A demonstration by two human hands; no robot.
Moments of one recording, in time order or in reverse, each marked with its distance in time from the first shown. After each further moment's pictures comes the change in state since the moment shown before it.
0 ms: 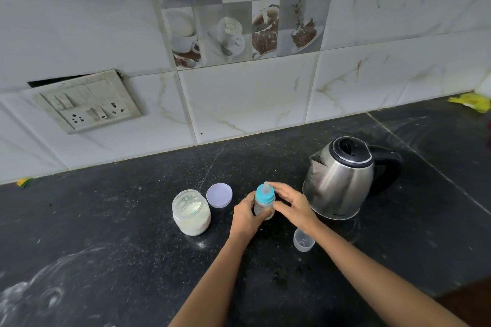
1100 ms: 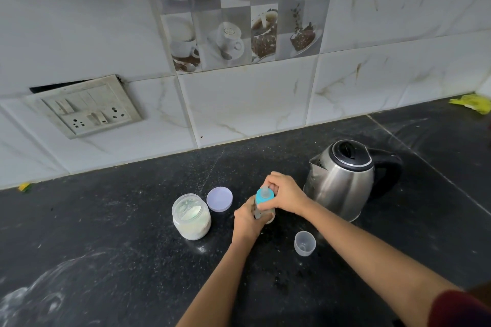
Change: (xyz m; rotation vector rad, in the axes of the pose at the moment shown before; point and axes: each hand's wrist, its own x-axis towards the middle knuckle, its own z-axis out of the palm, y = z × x) left_hand 0.000 0.006 0.005 -0.019 0.039 -0.082; right_hand 0.044 -0.034 -0.006 -0.449 -0.090 -0.034
